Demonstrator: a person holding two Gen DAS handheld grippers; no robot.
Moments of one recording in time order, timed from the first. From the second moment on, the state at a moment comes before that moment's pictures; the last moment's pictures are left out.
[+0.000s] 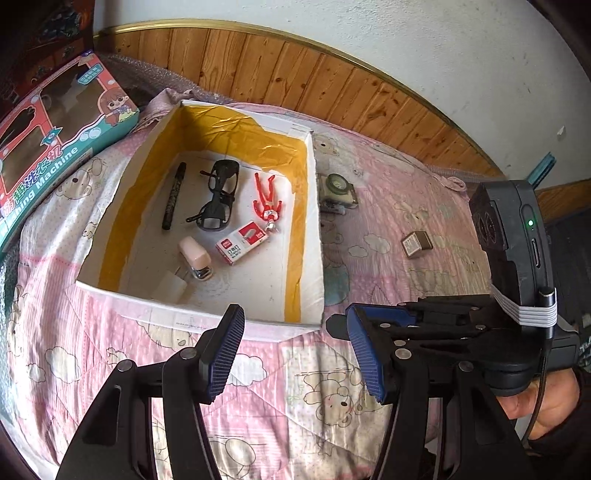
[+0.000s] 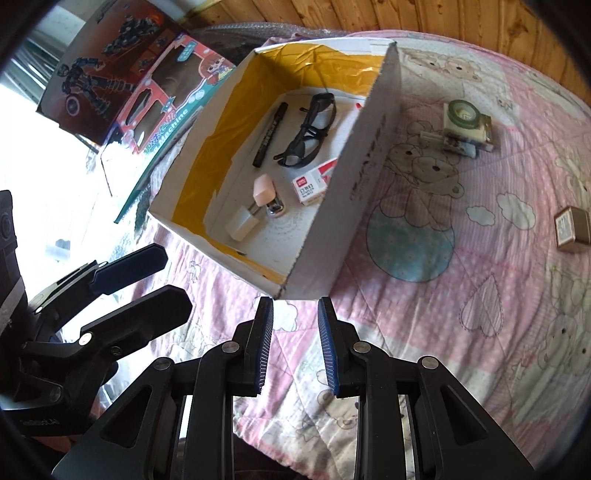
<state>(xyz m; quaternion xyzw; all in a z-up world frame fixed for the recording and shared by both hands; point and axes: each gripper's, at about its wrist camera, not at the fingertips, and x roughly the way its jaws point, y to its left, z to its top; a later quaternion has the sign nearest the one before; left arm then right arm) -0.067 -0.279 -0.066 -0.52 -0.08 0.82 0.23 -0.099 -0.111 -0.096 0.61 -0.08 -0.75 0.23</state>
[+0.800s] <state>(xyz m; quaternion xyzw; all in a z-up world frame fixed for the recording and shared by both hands) -0.139 -0.118 -0.070 -0.54 -0.01 0.79 0.30 -0.104 0.082 -0.104 0.59 -0.21 -0.78 0.07</state>
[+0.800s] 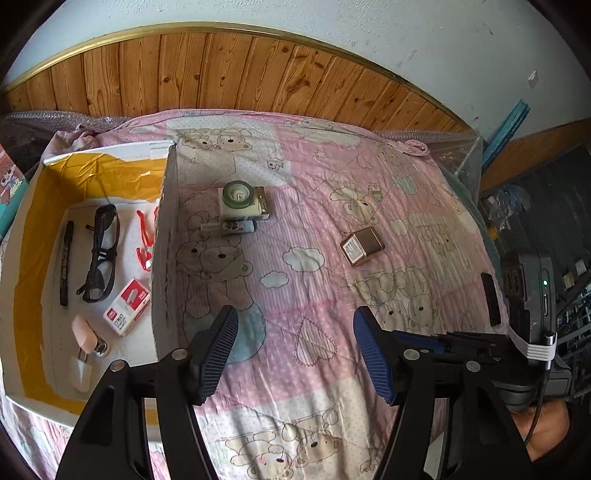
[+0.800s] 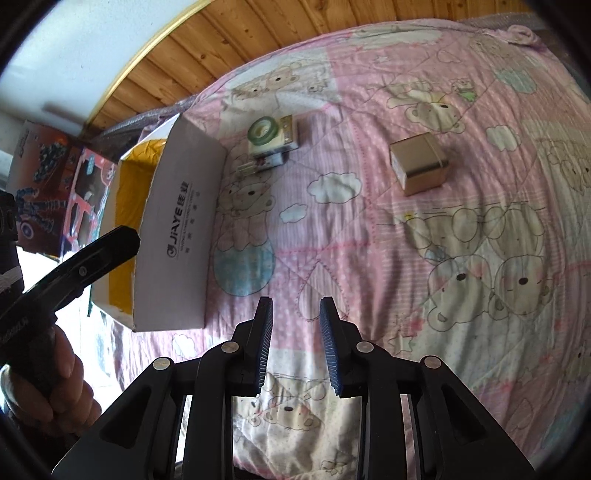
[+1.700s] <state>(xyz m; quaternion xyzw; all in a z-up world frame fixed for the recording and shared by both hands) -0.306 -0.041 -0.188 -0.60 0.04 0.77 0.20 -0.201 0.146 -0.165 0.54 0.04 -0.84 0.01</state>
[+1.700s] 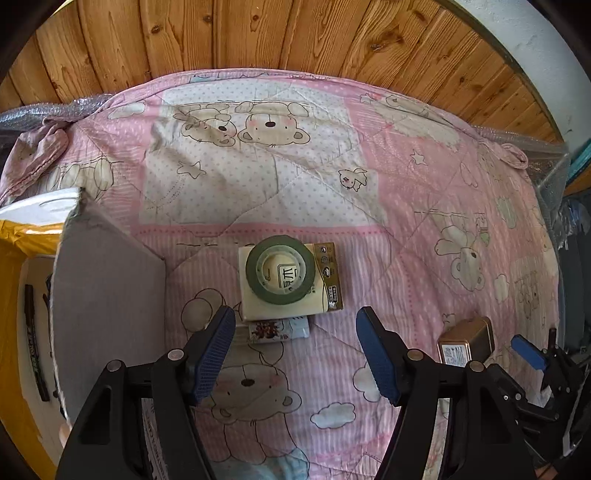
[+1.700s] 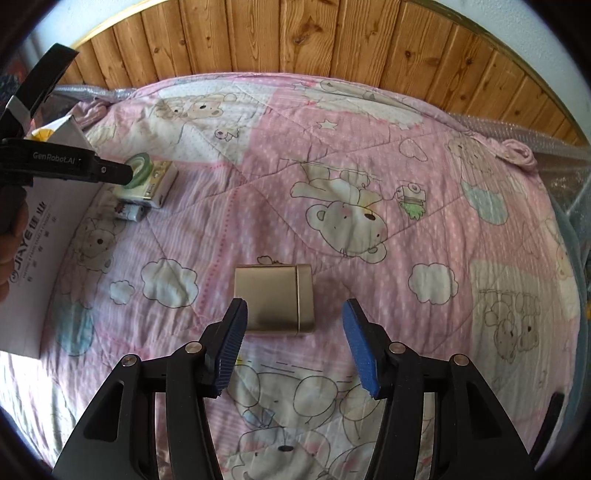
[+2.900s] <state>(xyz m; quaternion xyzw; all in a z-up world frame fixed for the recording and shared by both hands) -0.334 -0.040 -0.216 -0.57 0.05 0.79 0.21 -0.213 0.159 -0.194 0.54 -0.05 -0.84 0.03</state>
